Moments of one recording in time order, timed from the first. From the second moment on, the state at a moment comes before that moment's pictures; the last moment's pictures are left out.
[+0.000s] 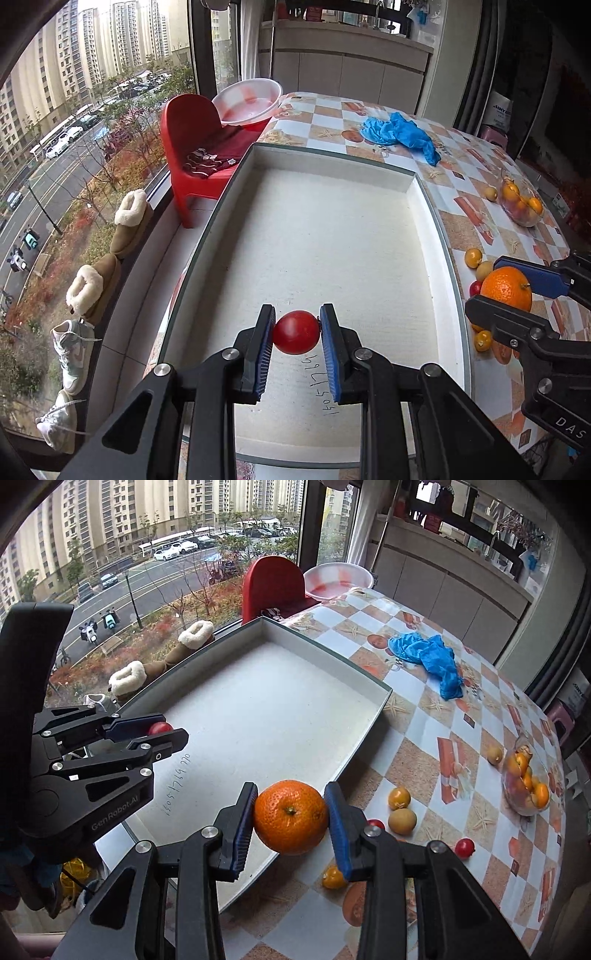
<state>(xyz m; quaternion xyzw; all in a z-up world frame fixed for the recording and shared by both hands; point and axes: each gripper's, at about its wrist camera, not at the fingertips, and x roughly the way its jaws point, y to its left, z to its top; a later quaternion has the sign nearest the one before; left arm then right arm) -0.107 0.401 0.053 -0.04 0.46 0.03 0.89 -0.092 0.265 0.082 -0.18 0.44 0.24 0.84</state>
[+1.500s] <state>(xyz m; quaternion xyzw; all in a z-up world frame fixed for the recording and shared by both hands) -0.099 0.358 0.046 0.03 0.46 0.07 0.89 -0.060 0.169 0.073 -0.10 0.46 0.15 0.87</state>
